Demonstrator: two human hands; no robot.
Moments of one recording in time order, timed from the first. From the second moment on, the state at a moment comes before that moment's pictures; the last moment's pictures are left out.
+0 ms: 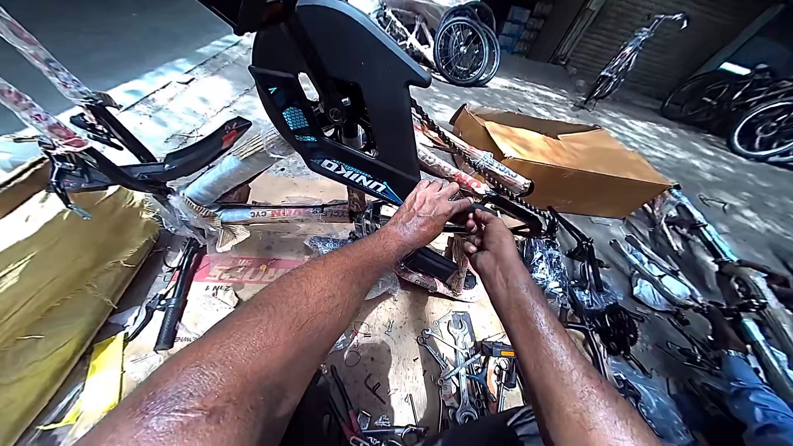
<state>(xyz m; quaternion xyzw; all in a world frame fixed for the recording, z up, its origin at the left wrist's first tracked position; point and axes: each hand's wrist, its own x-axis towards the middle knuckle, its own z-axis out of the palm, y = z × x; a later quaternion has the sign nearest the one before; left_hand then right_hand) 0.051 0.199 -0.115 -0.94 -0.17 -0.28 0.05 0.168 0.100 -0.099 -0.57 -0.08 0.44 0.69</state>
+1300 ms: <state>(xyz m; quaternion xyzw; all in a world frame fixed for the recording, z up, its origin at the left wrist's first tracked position) 0.071 0.187 -0.111 -0.95 -0.23 -0.21 -0.02 0.130 -0.058 -0.410 -0.73 -0.44 0.50 -0.11</state>
